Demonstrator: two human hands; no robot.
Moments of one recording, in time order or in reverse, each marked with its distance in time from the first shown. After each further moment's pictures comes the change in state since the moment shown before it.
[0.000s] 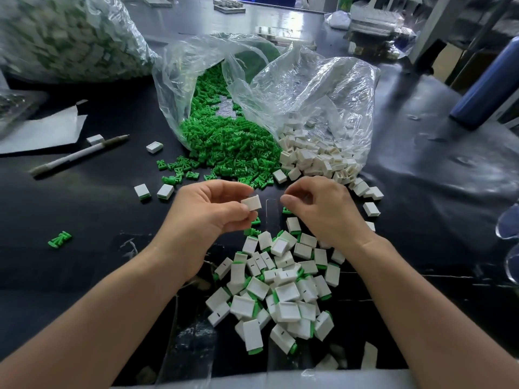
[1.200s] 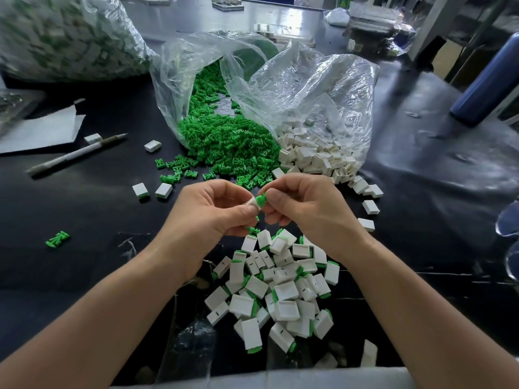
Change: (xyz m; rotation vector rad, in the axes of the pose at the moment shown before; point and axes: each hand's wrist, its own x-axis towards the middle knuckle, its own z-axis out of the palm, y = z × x) left_hand -0.001 -0.004 -0.001 0.091 -0.056 0.028; right_hand -0.014 -0.030 -0.002 0.660 -0.176 -0.034
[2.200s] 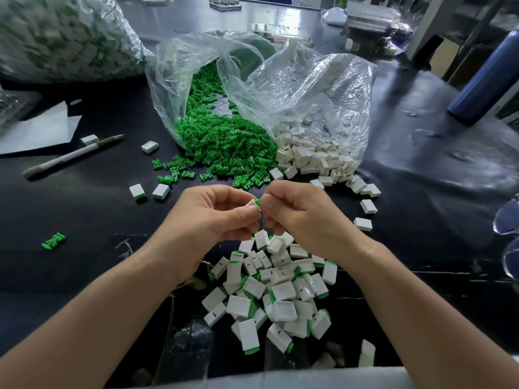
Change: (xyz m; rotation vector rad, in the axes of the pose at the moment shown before) left_hand -0.003 0.002 0.001 -0.010 -0.070 -0.062; right_hand -0.003 0.000 0.000 -0.263 -0.051 -0.021
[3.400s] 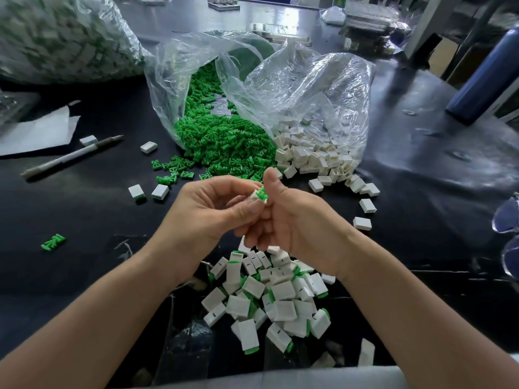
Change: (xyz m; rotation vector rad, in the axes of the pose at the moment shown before) left_hand -0.003 0.005 0.002 -0.052 -0.082 0.229; right_hand -0.003 -0.012 0.005 0.706 -0.375 0.232
